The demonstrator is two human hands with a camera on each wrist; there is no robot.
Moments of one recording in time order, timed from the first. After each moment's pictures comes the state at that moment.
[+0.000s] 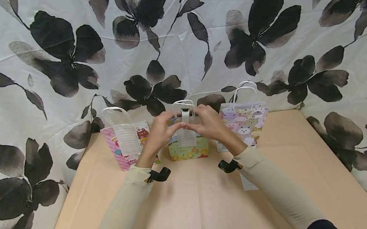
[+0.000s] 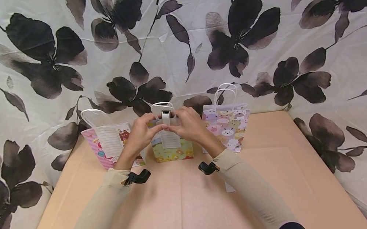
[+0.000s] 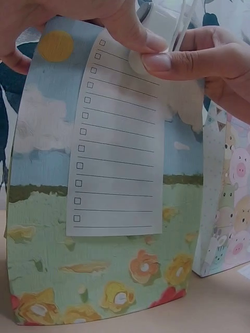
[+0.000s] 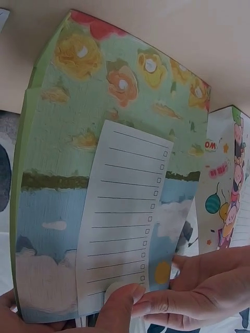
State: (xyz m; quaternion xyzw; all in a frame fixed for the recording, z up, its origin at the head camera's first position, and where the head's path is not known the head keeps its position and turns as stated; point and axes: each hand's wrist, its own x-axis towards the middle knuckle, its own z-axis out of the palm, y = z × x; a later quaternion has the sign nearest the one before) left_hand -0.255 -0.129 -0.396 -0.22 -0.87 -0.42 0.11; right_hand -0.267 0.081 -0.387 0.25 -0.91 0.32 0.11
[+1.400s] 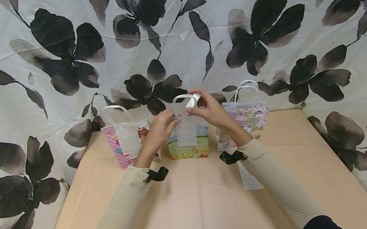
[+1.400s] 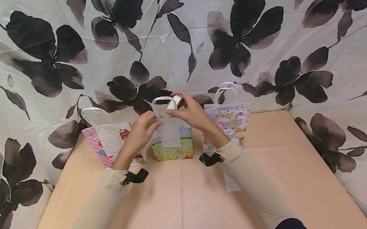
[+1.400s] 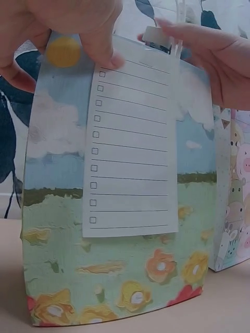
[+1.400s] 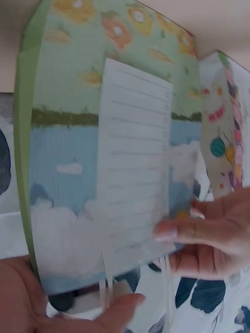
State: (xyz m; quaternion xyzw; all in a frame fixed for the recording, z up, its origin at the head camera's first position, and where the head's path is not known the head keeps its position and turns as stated) left_hand -0.257 -0.133 -0.390 -0.23 -0.89 -0.38 0.11; right_hand -0.292 0.096 -0.369 0.24 -0.78 0.58 -0.04
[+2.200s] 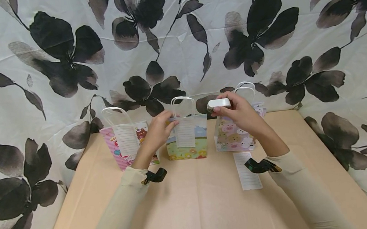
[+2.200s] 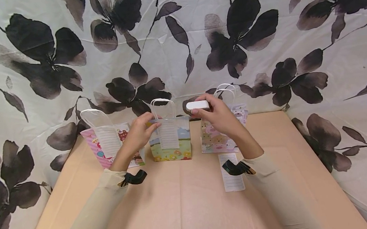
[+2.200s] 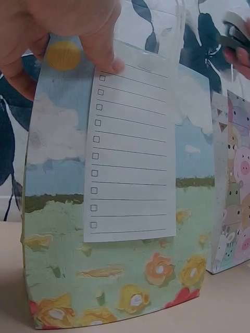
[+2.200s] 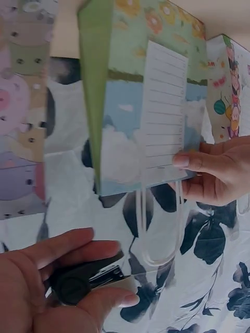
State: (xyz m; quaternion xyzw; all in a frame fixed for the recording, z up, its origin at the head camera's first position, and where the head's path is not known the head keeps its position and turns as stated) left_hand -0.255 -0.132 -0.389 -0.22 -0.89 -0.39 0.10; right_hand -0.240 0.168 -0.335 0.20 -0.78 0.59 -0.04
